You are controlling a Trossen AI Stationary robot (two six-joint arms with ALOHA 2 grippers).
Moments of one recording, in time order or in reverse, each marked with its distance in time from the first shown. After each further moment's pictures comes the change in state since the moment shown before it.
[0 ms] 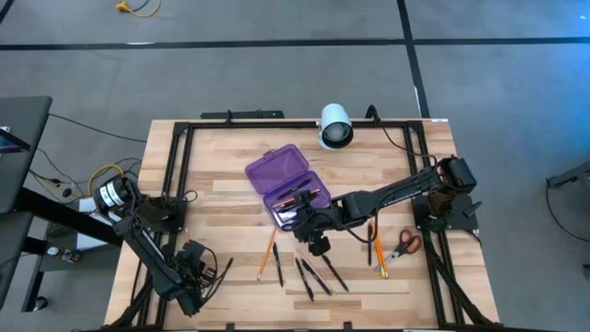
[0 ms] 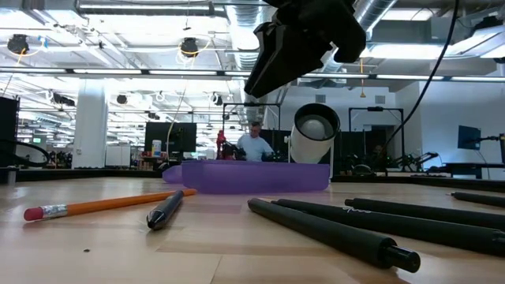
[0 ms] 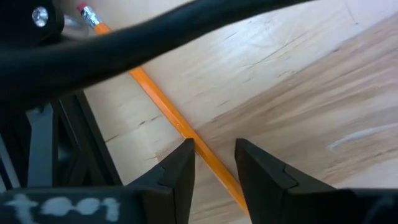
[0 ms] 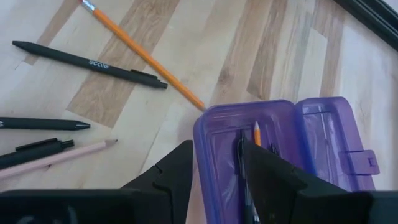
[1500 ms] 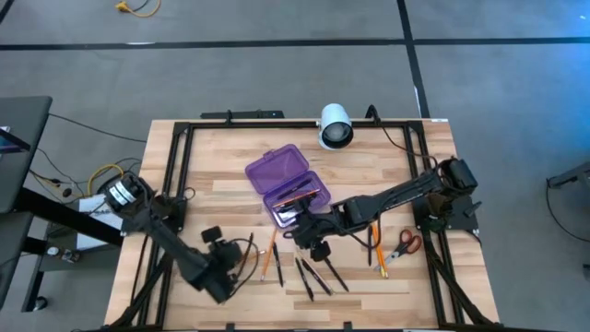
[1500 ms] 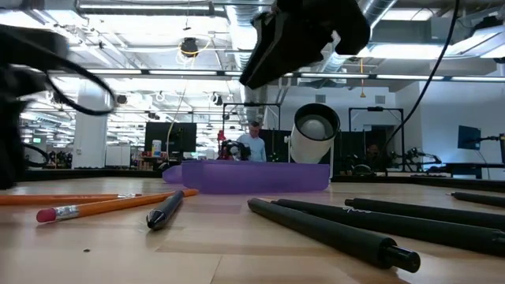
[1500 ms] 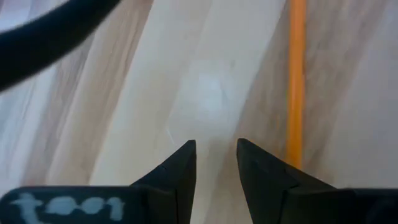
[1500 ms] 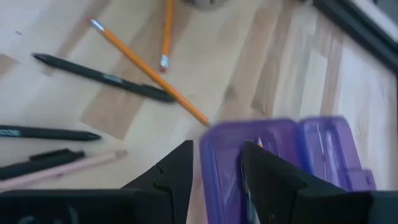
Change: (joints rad) left arm 0.242 0.002 0.083 0.122 -0.376 1.000; right arm 0.039 0.000 0.000 0.047 0.003 -0.040
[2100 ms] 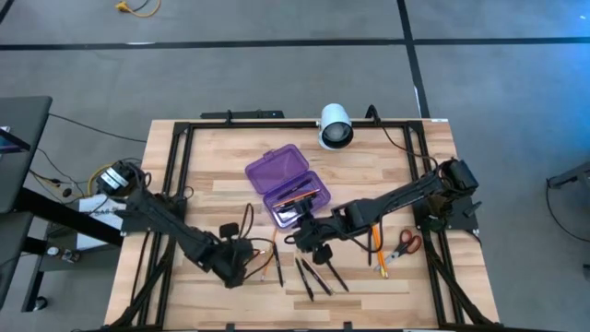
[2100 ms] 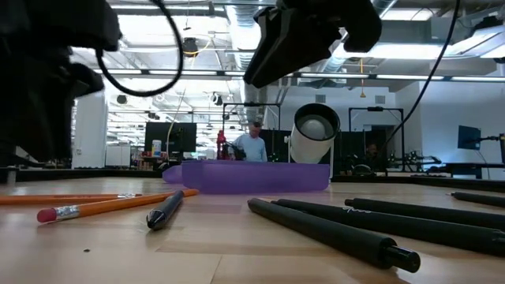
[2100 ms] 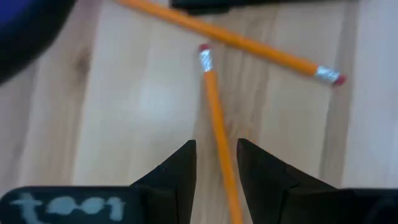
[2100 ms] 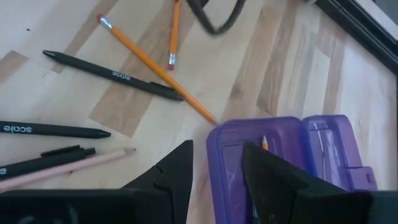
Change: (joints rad) left arm 0.152 -0.152 -0.050 0.276 0.158 0.395; right arm 0.028 0.000 0.000 -0.023 0.030 0.028
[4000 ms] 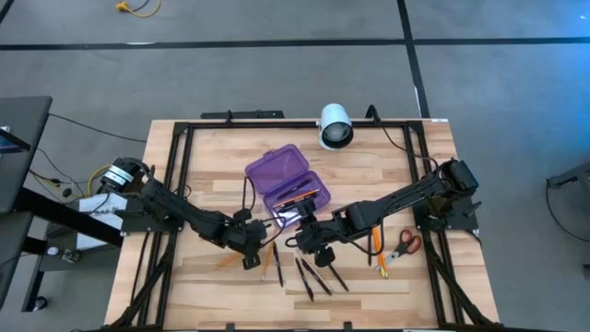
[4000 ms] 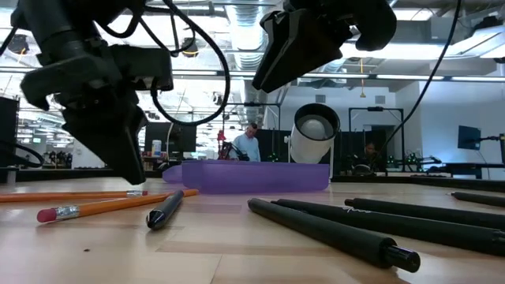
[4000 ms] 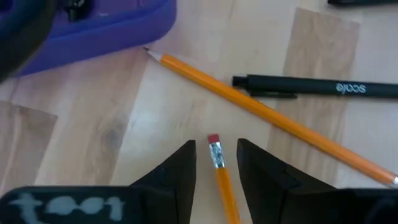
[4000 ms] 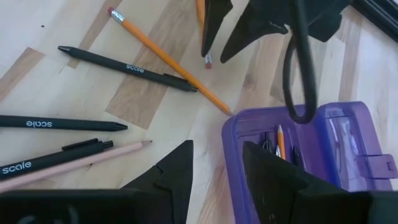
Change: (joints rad) left arm 0.226 0.008 -0.139 0.354 0.037 0.139; right arm 0.012 0.000 -0.006 -0.043 -0.005 0.074
